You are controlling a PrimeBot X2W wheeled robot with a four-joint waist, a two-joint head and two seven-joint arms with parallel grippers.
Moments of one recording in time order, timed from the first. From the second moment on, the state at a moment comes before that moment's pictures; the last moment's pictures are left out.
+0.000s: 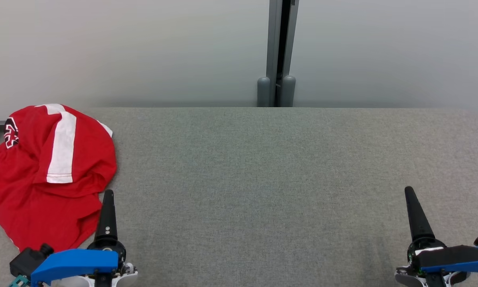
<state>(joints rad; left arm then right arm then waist) -0.03 0.04 0.01 0.18 -1.27 -0.10 -0.02 -0.04 -0.04 -0.08 0.20 1.22 0.13 -0.02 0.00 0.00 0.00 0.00</state>
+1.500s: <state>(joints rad) 0.04 0.05 -0.07 0.22 -0.55 -0.05 -0.16 0.01 -0.04 0.00 0.17 0.48 0.13 -0.16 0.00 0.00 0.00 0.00</state>
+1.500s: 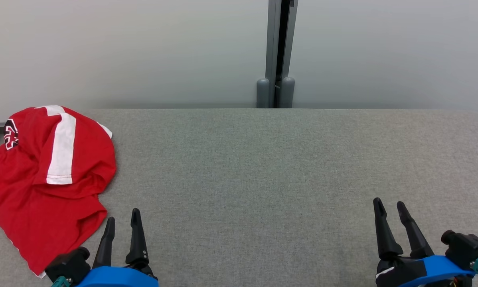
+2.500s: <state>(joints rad) 0.04 0.05 -0.09 0.30 -0.36 -0.05 -0.22 0.01 -0.05 0.02 0.19 0.22 0.13 -0.23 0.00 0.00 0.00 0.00</state>
